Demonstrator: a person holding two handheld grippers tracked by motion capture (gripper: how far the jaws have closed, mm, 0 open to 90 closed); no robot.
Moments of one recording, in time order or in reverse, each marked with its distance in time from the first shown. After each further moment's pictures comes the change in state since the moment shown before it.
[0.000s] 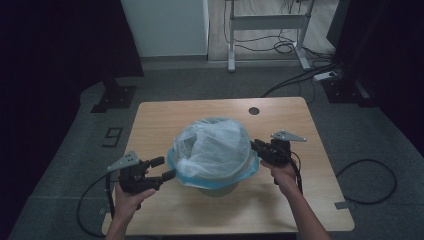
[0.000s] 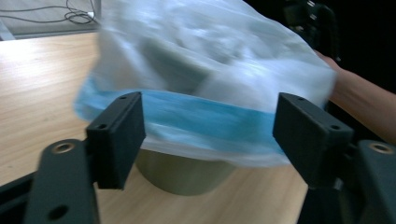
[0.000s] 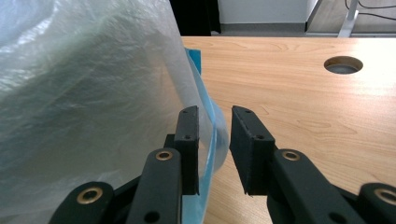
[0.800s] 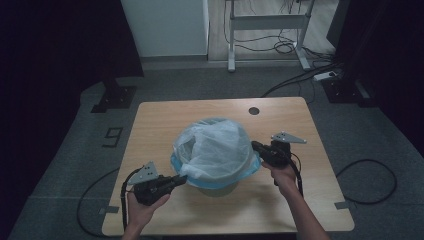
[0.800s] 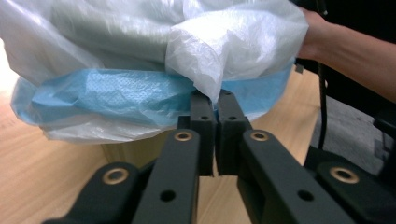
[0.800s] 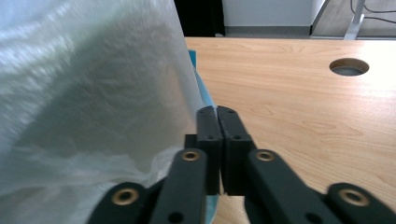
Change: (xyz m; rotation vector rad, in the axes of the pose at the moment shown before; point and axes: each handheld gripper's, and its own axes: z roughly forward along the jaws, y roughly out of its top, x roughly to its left) left arm -0.023 -0.017 0.027 0.078 -0.033 0.123; right arm 0.001 -0.004 -0.001 -0.010 0.020 -0.012
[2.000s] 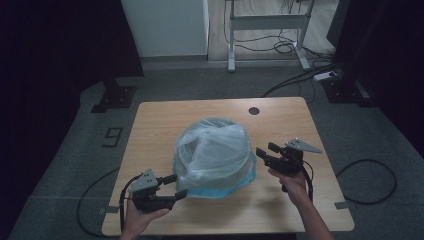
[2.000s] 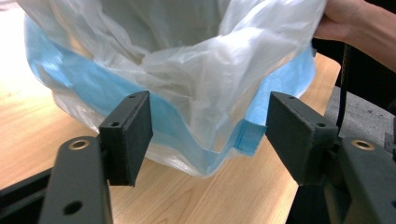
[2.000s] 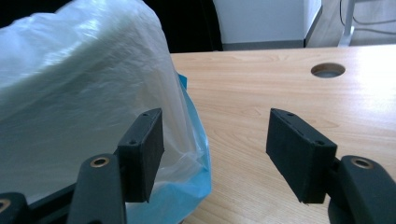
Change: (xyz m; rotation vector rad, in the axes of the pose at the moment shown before) left arm -0.004 -0.021 -0.006 0.023 0.047 -0.009; right arm -0.011 -0.014 -0.033 -0.085 0.001 0.043
